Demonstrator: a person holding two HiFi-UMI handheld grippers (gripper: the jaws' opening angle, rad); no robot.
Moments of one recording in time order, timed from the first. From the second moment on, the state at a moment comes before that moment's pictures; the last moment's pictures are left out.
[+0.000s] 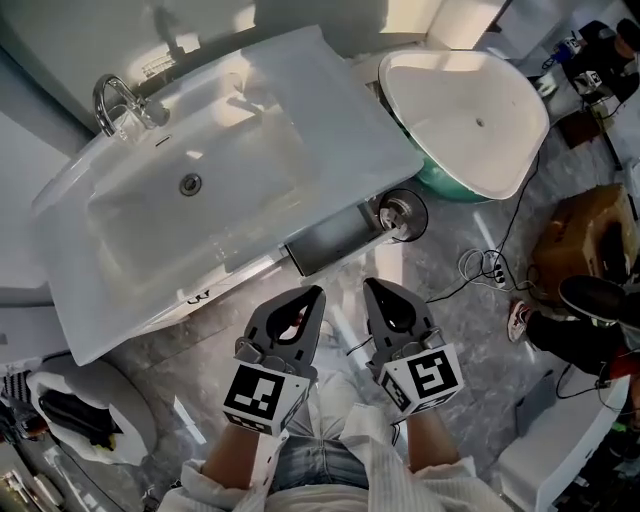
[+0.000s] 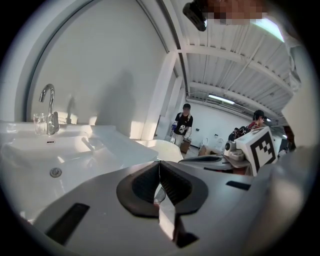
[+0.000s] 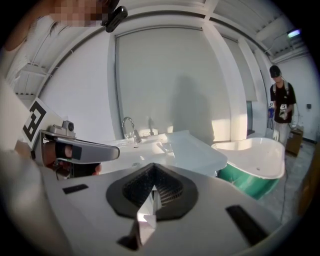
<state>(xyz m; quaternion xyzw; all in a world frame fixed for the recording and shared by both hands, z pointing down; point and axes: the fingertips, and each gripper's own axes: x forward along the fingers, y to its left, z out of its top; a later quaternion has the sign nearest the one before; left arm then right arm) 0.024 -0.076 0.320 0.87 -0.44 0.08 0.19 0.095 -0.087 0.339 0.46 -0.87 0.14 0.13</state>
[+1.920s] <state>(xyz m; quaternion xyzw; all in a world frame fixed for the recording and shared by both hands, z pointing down) 0.075 -0.088 0.564 0.85 -0.44 0.14 0.25 0.124 -0.130 0.626 0.46 -0.85 0.20 0.18</state>
